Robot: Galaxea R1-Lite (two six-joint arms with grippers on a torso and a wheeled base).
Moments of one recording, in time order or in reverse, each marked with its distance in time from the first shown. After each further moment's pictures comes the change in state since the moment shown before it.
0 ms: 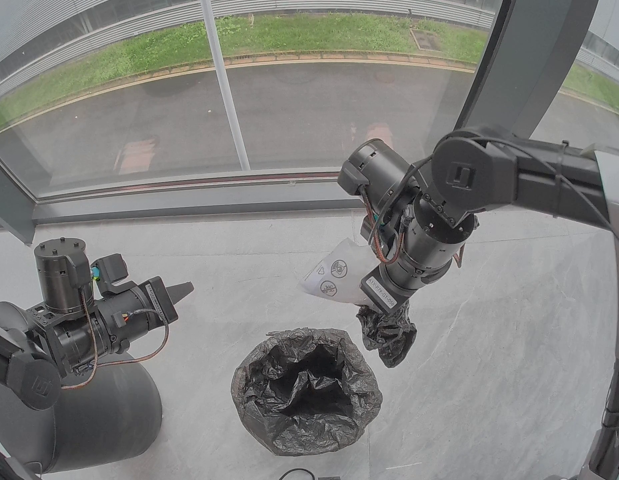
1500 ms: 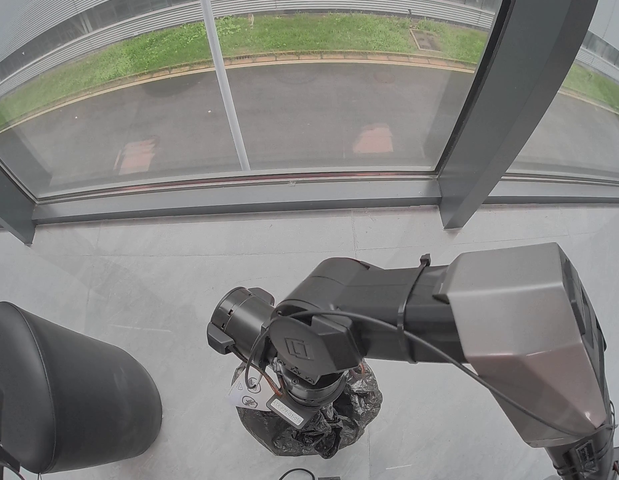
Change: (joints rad) left arm 0.223 -1.426 0.121 1.050 0.340 0.371; right arm 0.299 0.239 0.000 -0.027 0.032 0.117
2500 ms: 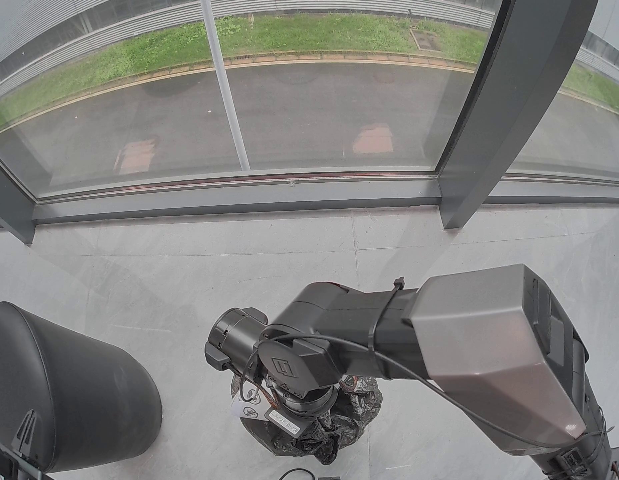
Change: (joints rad) left arm 0.077 -0.173 0.330 -0.220 -0.120 0.204; right arm 0.010 0.061 0.000 -0.021 -0.003 0.002
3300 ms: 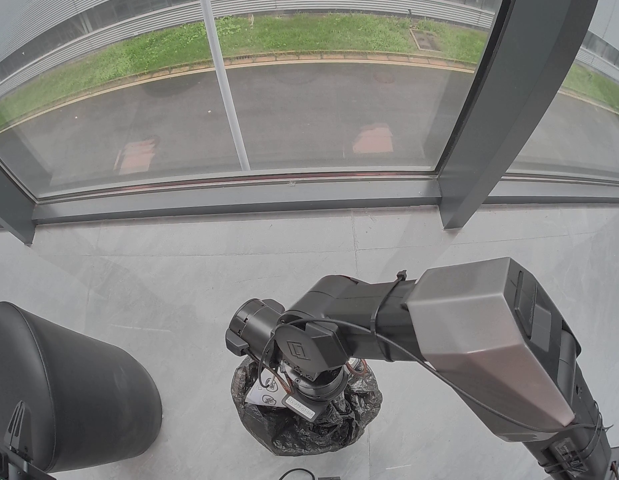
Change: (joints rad) left arm -0.002 0.001 0.003 -0.067 0.043 -0.132; right arm -0.064 0.034 0.000 -0.021 -0.058 -0.072
